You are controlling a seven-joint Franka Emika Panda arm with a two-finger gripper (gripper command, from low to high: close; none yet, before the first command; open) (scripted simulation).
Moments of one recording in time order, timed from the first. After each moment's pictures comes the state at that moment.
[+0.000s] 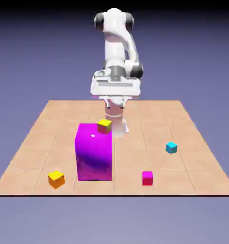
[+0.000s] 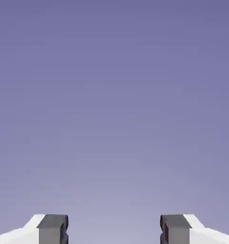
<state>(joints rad) 0.00 -0.54 0.03 -2.80 -0.01 3.02 0.69</state>
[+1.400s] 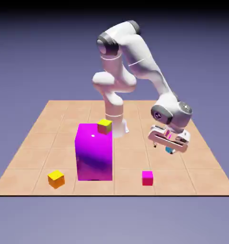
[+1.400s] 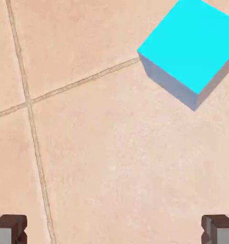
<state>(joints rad) -0.26 0.47 0.95 -2.47 -0.49 2.30 -1.14</state>
